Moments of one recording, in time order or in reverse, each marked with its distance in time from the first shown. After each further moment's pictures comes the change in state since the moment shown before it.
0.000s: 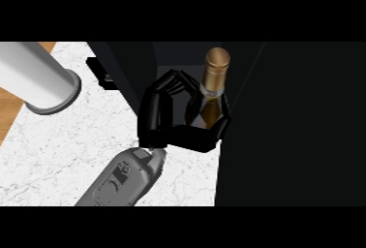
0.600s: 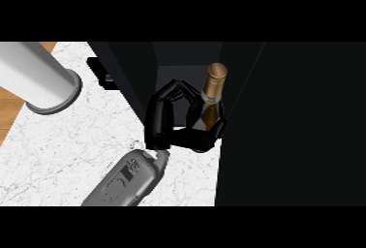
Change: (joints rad) left arm 0.021 0.004 -0.038 0.138 0.051 0.031 -0.142; right arm 0.006 -0.003 -0.020 0.006 -0.009 0.012 -0.016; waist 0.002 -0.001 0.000
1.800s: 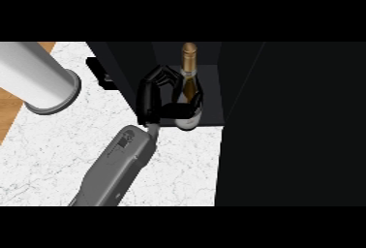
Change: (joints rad) left arm -0.132 0.000 0.188 0.362 0.094 -0.119 -0.217; right arm 0.044 0.013 0.021 0.003 -0.005 0.013 -0.045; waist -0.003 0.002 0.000
